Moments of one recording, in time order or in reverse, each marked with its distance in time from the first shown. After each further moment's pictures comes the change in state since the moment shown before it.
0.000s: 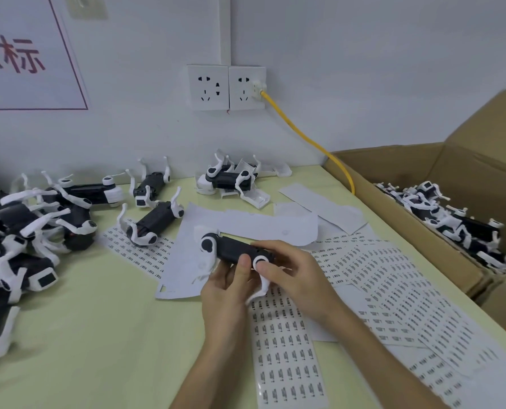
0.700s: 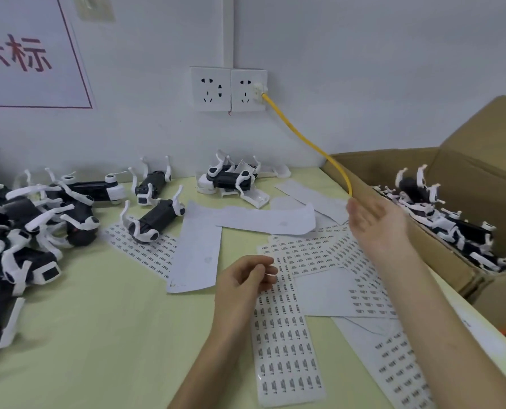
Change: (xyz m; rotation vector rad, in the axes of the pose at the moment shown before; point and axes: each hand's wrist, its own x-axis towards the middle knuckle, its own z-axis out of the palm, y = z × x) left_hand 0.007 0.000 -0.001 0.371 -0.081 -0.013; right_hand 0.046 -0.005 -0.120 0.907 0.797 0.351
